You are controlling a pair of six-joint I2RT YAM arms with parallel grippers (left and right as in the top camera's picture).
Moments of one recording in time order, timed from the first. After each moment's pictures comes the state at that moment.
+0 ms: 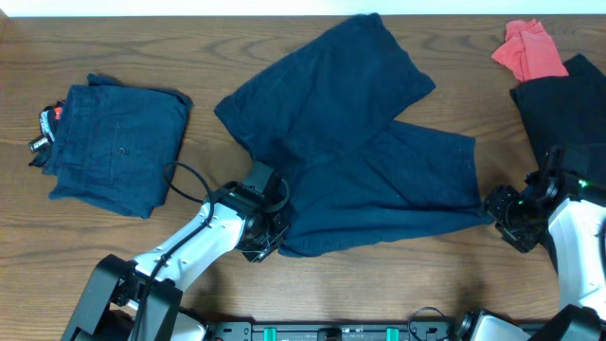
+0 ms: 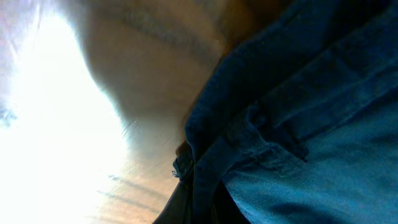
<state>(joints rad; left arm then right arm) -0.48 1.50 0.68 -0.65 0.28 -1.21 -0.39 1.34 0.84 -0.98 -0.15 0.41</state>
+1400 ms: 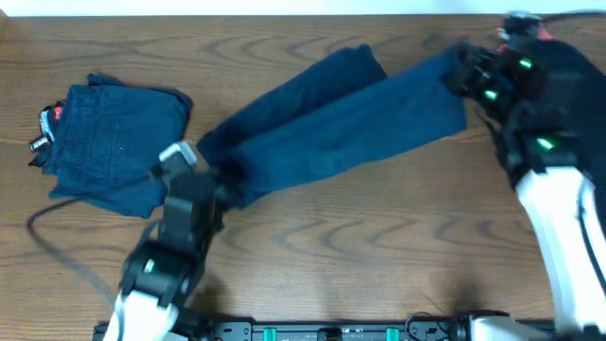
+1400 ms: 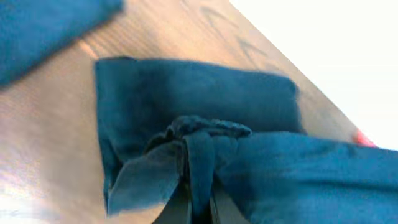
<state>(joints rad) -0.31 0.88 0.67 -0.41 -0.20 -0.90 0.05 1.44 1.20 -0.12 -0.24 0.43</state>
